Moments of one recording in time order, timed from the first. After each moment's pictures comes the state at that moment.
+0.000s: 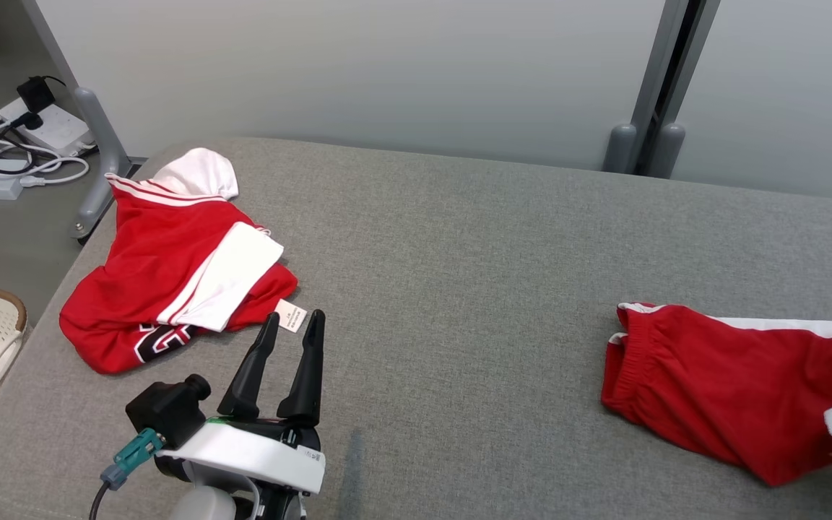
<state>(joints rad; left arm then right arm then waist) -0.15 0.05 -0.27 0.27 -0.63 -0.12 -0.26 -0.44 -0.39 0.17 0.98 0.92 0.13 -0.26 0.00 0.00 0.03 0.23</state>
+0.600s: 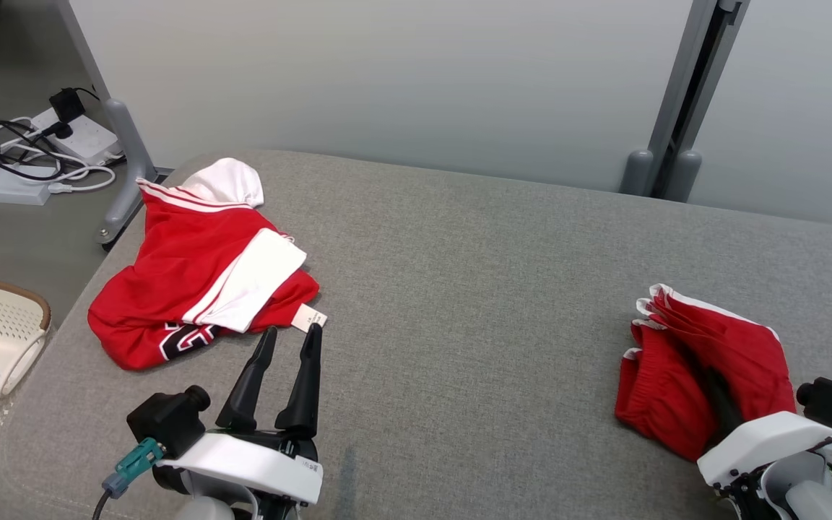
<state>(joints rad) -0.13 0.05 -0.26 0.30 -0.63 -0.12 -0.26 -0.33 -0.23 0.34 0.81 0.88 0.13 -0.26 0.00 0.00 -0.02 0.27</state>
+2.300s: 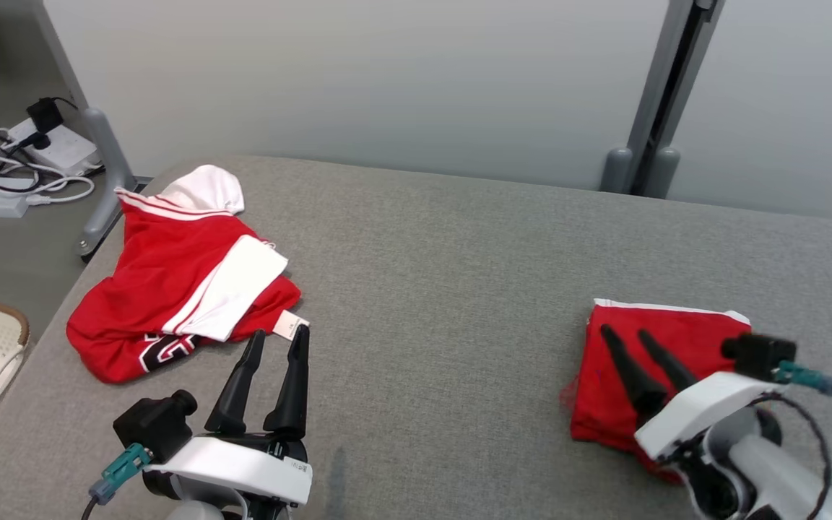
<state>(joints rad) -0.12 0.05 -0.24 0.29 -0.63 -0.13 -0.26 -0.44 -0.27 0.72 0.66 1.12 0.13 -0.26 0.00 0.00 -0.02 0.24</state>
